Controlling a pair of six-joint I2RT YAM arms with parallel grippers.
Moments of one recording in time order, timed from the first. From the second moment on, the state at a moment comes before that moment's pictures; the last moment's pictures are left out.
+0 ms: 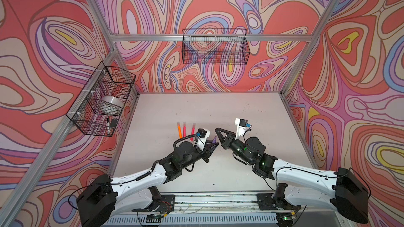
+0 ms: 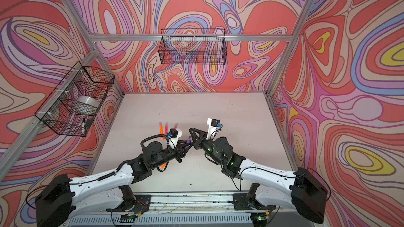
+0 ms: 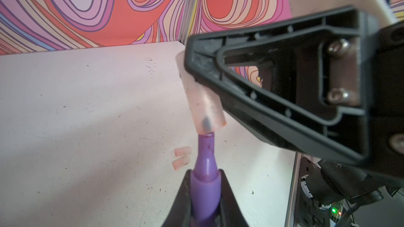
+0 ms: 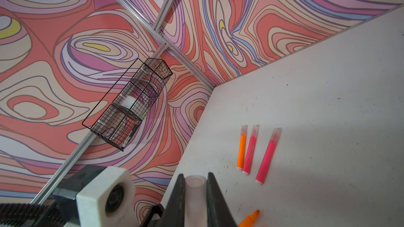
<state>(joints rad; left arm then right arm) -0.91 1.09 0.47 0.45 0.04 -0.35 0.95 1.14 0.56 0.59 0.21 0.79</state>
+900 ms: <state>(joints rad) -0.88 1.08 0.52 0.41 0.12 -0.43 1.04 1.16 0.51 0.75 0.34 0.66</state>
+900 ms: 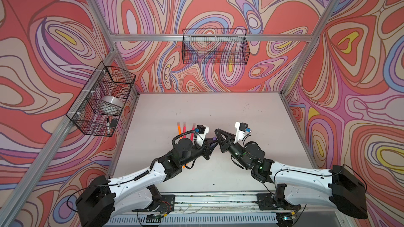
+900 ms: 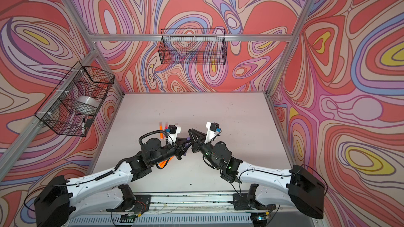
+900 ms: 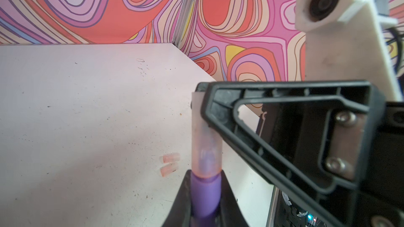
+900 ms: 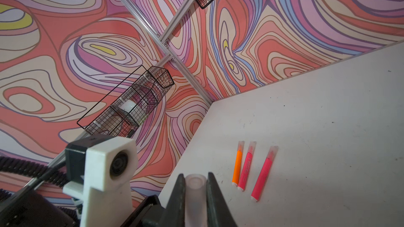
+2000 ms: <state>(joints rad) -0.85 1.02 0.41 0.62 0.17 -0.09 1.05 1.11 0.79 0.23 0.29 0.63</state>
